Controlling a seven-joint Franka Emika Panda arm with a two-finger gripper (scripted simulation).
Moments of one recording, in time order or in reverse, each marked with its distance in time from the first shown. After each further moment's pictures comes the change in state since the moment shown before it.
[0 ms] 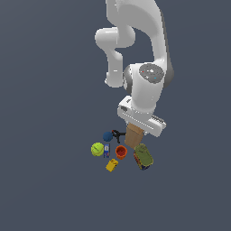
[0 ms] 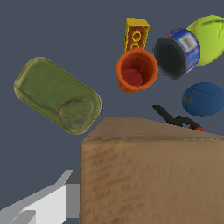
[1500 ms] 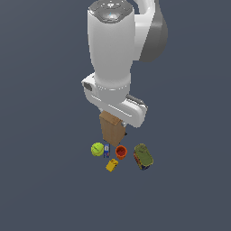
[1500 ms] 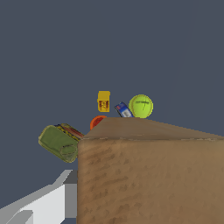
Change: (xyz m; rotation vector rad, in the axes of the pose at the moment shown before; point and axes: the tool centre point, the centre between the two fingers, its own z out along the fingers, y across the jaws) arm 0.096 0.061 -0.136 -0.004 -0.009 0.000
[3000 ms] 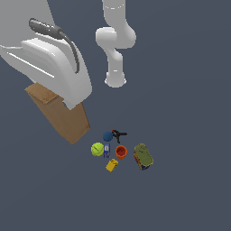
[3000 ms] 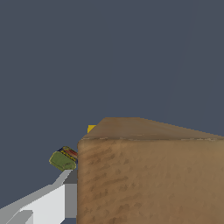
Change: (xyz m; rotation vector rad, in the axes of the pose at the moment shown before) arm 0.117 0.062 -0.159 -0.001 -0.001 0.000
